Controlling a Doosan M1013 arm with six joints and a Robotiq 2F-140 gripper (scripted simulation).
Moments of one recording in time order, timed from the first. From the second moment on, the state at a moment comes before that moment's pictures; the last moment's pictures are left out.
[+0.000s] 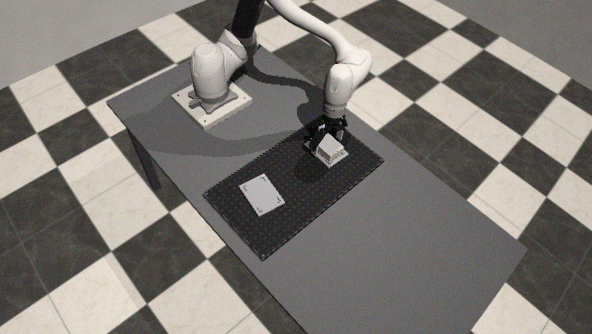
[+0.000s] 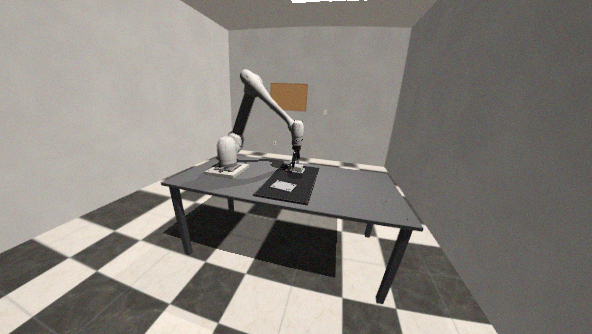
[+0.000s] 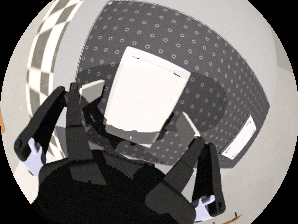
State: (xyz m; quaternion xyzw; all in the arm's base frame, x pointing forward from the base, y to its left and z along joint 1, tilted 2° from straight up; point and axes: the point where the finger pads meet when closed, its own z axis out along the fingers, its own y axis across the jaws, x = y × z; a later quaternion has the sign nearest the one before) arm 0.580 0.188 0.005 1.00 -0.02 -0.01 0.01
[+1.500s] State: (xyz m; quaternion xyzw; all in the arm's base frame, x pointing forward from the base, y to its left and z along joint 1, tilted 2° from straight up) arm 0.580 0.188 0.005 1.00 -0.02 -0.01 0.01
